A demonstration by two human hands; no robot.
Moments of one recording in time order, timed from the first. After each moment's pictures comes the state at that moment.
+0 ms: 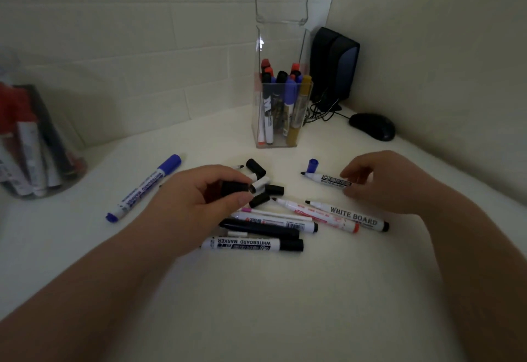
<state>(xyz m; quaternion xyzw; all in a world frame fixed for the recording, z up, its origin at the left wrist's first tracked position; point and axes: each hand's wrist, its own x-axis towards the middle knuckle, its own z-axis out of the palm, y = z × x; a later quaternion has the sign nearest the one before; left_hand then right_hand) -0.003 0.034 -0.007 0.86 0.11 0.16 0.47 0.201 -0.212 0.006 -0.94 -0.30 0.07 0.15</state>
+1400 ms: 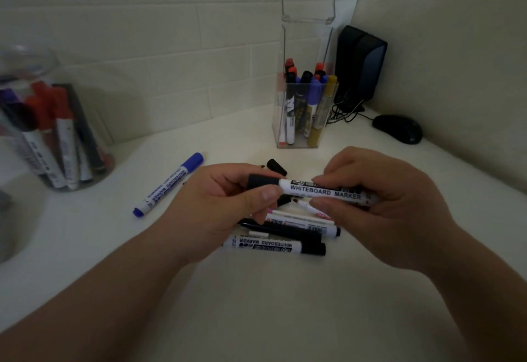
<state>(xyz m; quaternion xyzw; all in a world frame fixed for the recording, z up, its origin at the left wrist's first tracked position) -0.003 0.037 -0.012 0.68 -0.02 0.13 0.72 0.107 -0.174 0.030 -0.73 -0.56 -0.11 0.37</state>
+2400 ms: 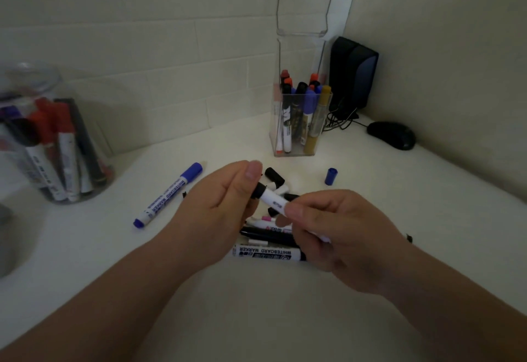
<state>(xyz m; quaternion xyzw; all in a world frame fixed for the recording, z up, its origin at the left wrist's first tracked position) -0.004 0.029 0.000 0.81 0.03 0.20 0.55 0.075 -0.149 0.021 -0.63 -0.26 0.38 0.63</state>
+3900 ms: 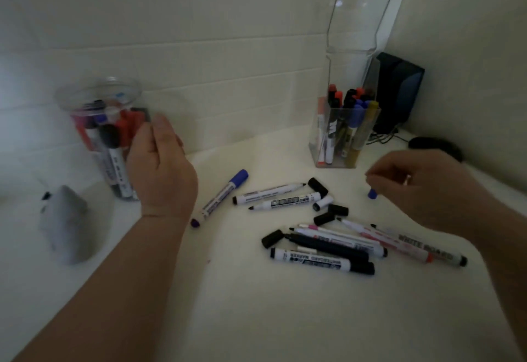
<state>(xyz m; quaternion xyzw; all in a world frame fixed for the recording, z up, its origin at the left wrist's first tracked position) -0.013 0.134 0.008 0.62 0.24 0.61 0.43 0.139 -0.146 0.050 -0.89 -0.39 -0.02 0.23</state>
